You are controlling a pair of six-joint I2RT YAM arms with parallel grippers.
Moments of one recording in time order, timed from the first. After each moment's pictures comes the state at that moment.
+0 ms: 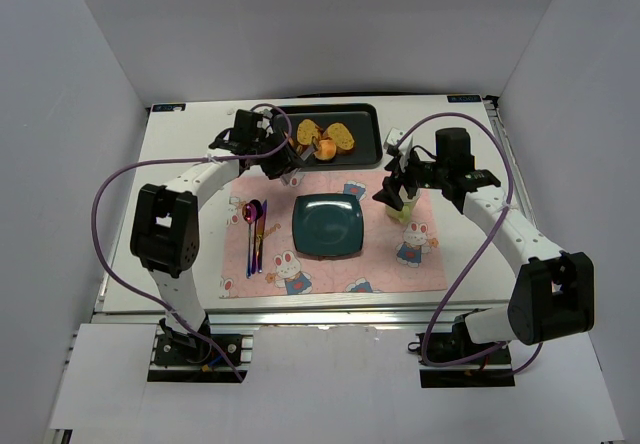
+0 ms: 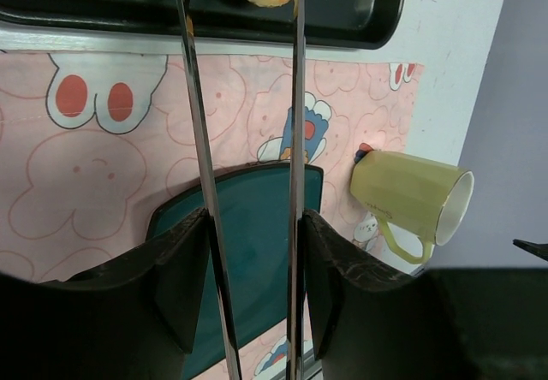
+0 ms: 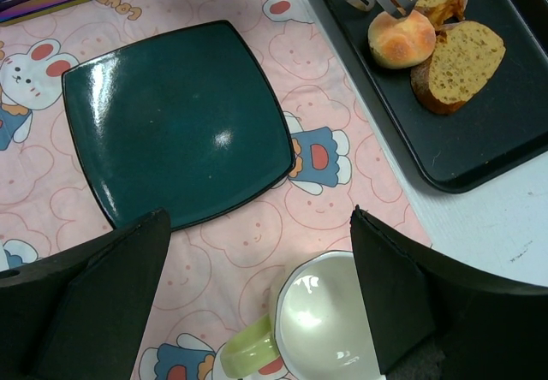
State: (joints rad) left arm -0.31 1.86 1.40 -0.31 0.38 -0.72; right arm 0.27 1.37 1.03 -0.29 -0.77 -0.61
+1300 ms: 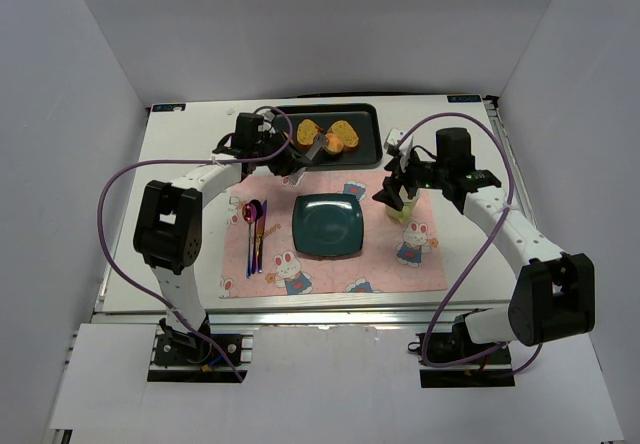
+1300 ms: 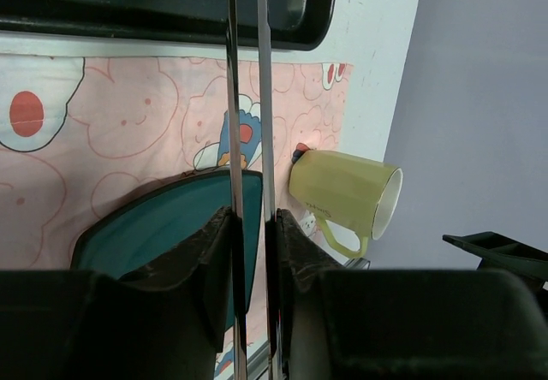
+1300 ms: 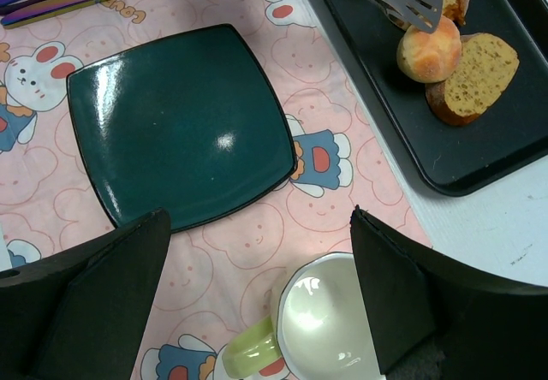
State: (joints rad) left arm -0.31 1.89 1.34 -0.11 0.51 -0.90; right arm 0.27 1.37 1.03 -0.29 -0.78 -0.61
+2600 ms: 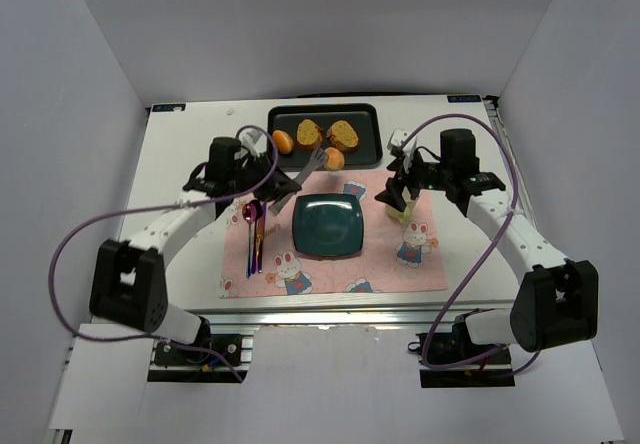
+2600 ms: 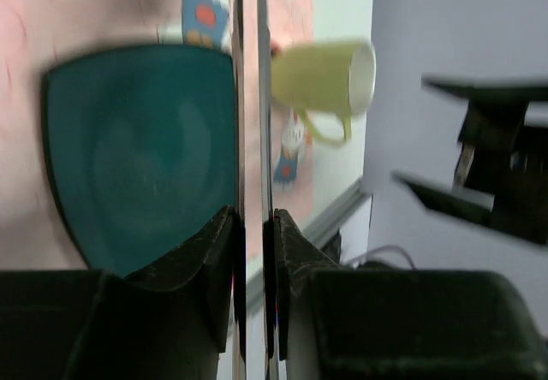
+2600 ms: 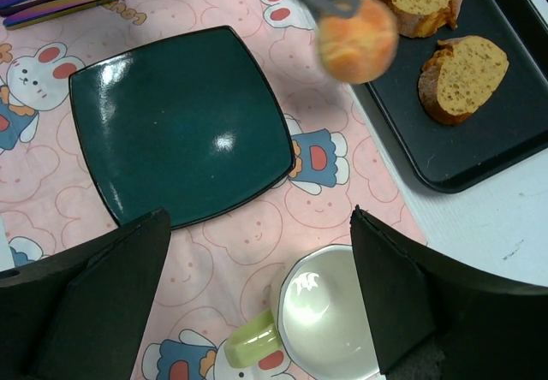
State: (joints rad) left arm -0.30 1.51 1.02 -0.10 0.59 -0.83; right arm 0.25 1.34 1.02 -0.30 -0.79 -0.61
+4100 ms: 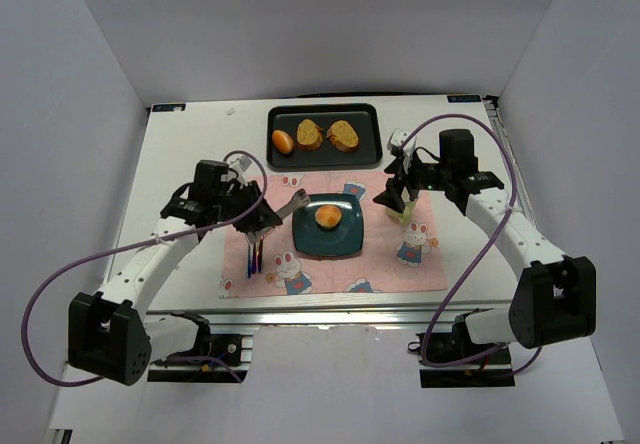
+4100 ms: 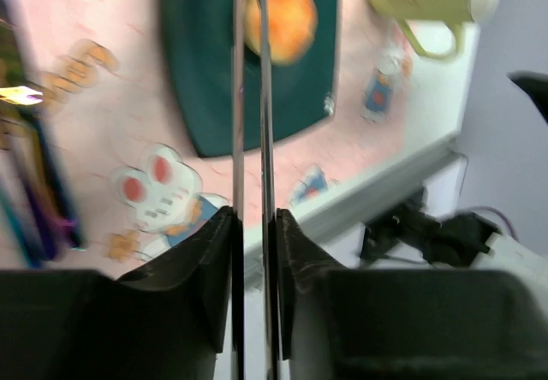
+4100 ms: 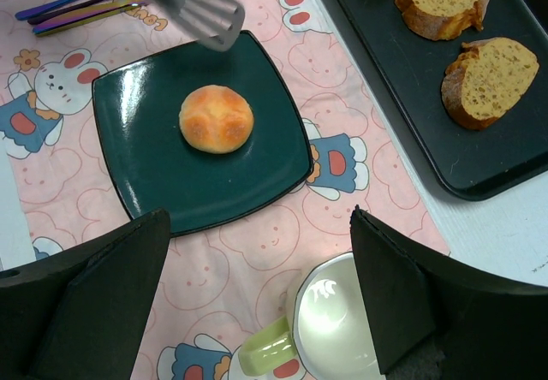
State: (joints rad) left arm -0.30 1.18 0.87 -0.49 0.50 -0.61; right arm 0.25 1.35 1.02 -0.30 -0.84 -0.59
